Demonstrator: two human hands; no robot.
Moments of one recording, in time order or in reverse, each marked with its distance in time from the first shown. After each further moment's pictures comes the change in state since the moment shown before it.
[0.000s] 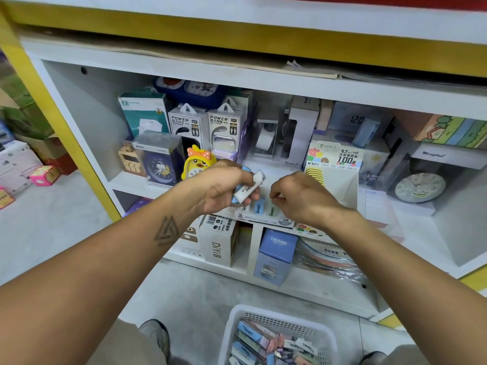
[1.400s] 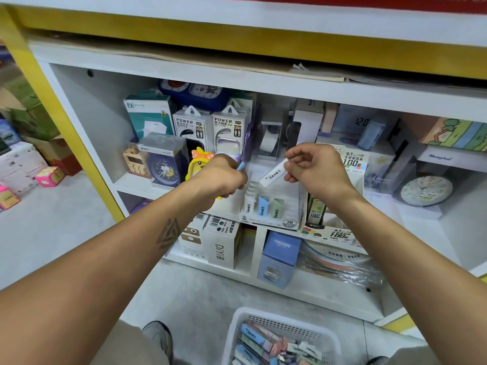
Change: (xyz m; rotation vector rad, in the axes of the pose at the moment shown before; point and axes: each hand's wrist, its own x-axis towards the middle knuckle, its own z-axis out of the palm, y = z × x) left_hand 0.007 0.005 -0.014 0.507 0.310 0.107; right_hand 0.019 0.010 -0.021 0.831 0.393 0.179
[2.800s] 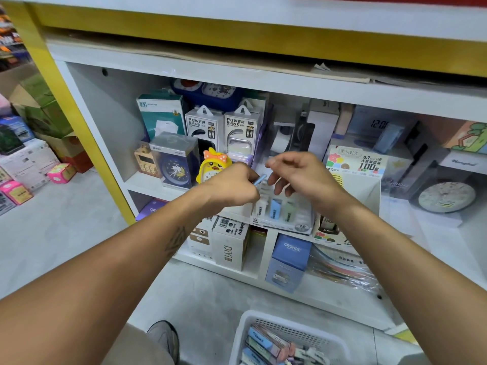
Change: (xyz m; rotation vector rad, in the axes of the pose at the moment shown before) left_hand -0.005 -0.008 -0.006 0.215 -0.211 0.161; right_hand 0.004 -0.008 0.038 0.129 -0.277 0.059
